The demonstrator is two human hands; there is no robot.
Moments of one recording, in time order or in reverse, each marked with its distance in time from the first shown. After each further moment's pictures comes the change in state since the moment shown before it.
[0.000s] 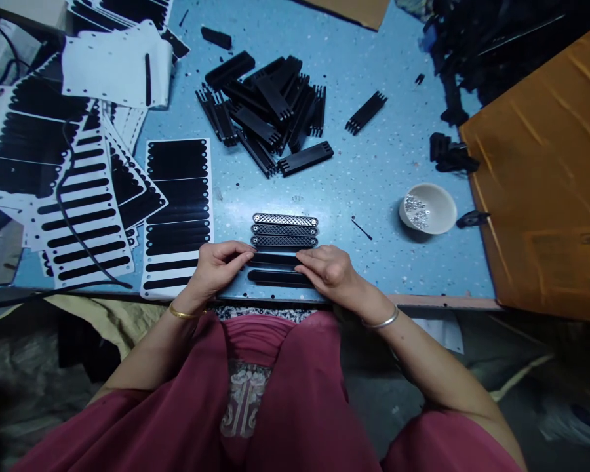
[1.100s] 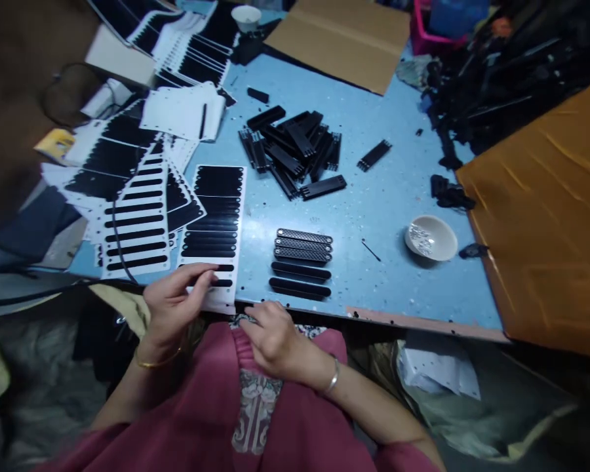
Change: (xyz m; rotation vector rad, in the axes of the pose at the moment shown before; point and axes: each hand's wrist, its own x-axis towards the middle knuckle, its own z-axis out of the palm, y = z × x) left_hand -0.073 0.043 -0.067 0.323 0.440 0.101; right_hand 0.009 -0.131 0.061 0.163 -0.039 -0.141
